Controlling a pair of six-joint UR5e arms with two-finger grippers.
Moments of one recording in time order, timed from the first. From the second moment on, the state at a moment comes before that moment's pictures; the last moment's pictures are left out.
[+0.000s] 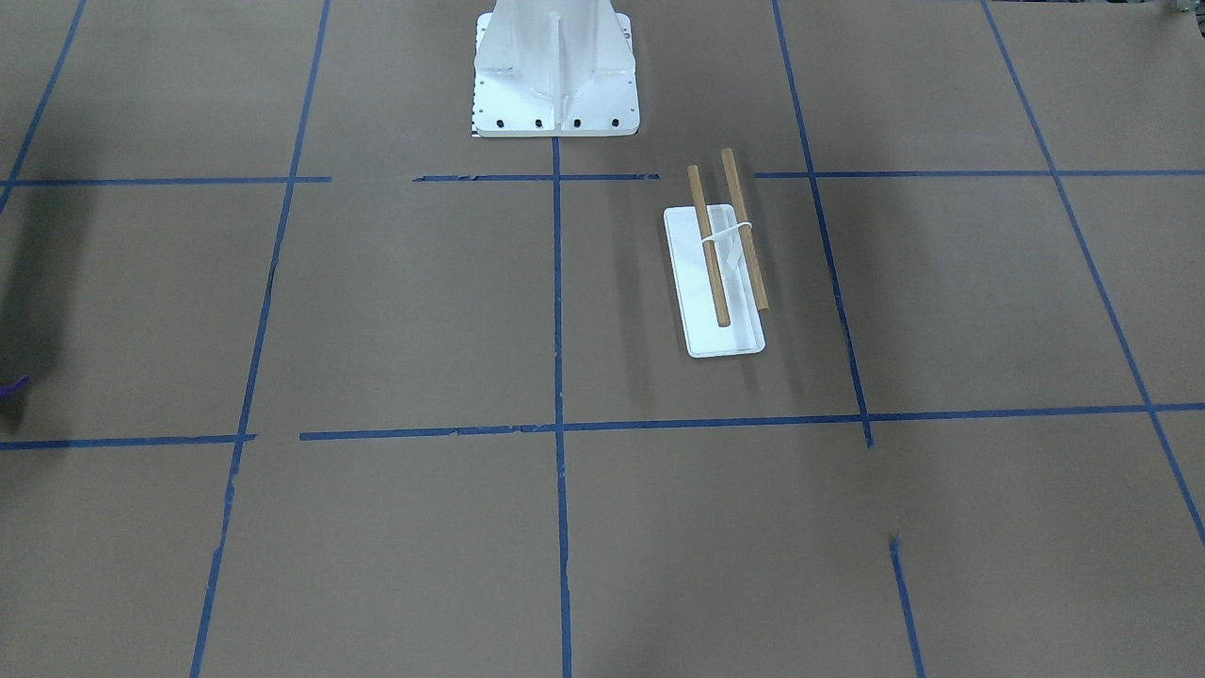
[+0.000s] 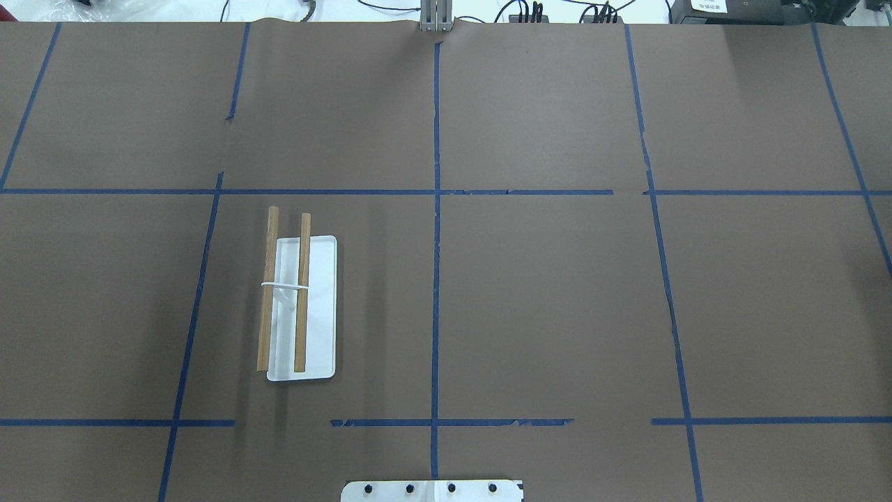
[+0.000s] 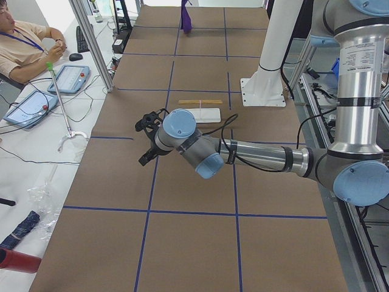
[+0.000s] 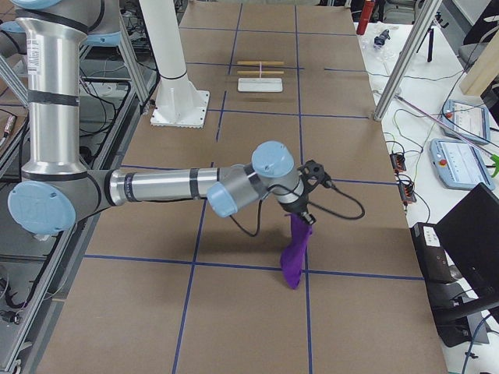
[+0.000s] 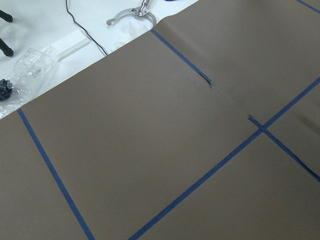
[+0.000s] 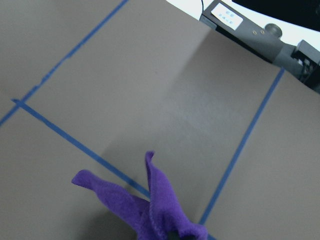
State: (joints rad) left arm -1.53 -1.52 -1.74 -2.27 -2.47 0.03; right arm 1.54 -1.57 1.79 -1.18 2.34 -0.16
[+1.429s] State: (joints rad) left arm -1.01 -1.90 -1.78 -2.18 -2.11 -1.34; right arm 0.67 -0.99 1.94 -1.25 1.77 0.82
